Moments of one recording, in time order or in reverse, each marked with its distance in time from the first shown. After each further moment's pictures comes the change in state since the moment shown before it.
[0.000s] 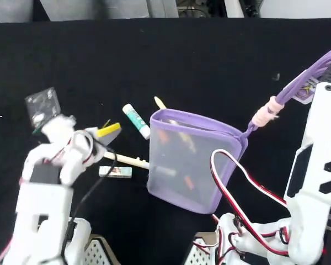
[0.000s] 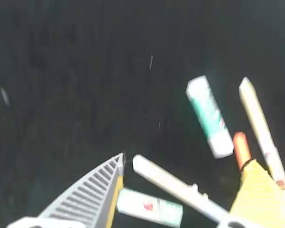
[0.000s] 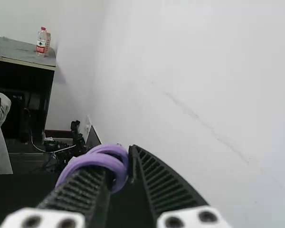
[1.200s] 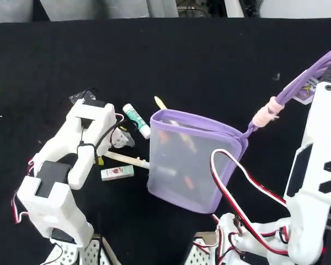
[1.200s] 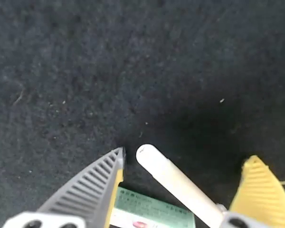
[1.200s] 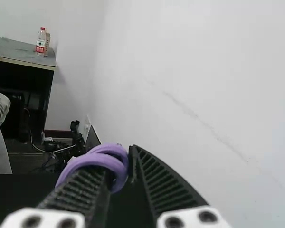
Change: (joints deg) left arm 7.0 71.6 -34.5 7.7 17.8; right arm 0.2 0.0 0.0 0.0 0.0
